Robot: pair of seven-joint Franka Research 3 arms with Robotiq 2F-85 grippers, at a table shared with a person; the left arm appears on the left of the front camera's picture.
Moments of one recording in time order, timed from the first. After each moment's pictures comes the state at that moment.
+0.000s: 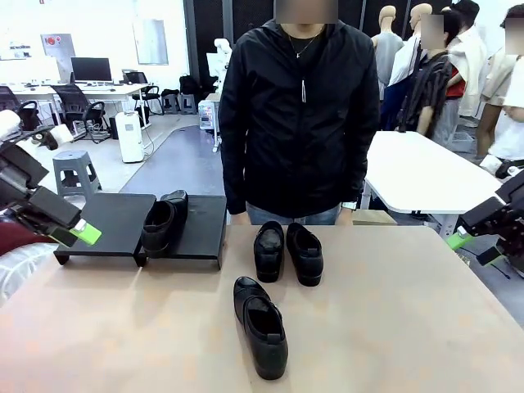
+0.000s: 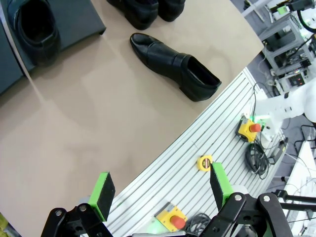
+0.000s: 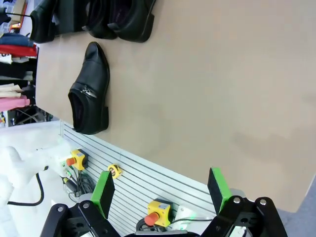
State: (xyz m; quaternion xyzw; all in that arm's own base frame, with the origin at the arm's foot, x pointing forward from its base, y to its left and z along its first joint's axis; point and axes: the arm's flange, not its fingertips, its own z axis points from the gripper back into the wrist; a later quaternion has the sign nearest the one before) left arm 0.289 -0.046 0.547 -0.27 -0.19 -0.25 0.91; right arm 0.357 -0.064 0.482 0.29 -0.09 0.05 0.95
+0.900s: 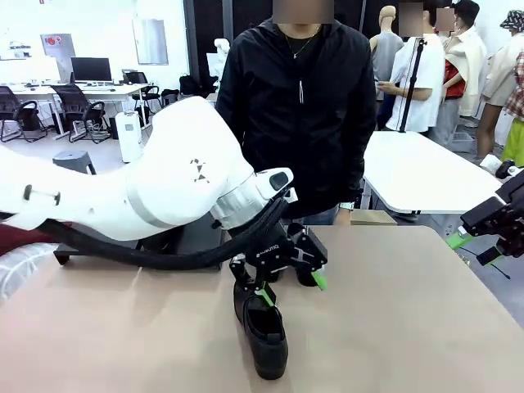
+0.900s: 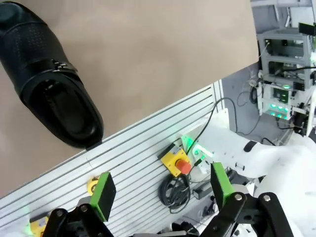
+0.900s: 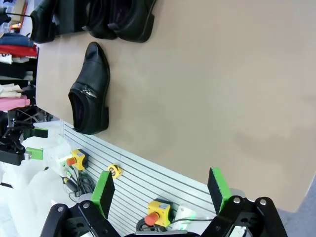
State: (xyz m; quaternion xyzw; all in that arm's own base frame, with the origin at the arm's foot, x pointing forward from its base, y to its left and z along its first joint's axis) left arm 0.317 -0.404 0.473 -0.27 0.01 -0.10 0.96; right arm 0.357 -0.064 0.483 0.29 -0.09 0.05 0.95
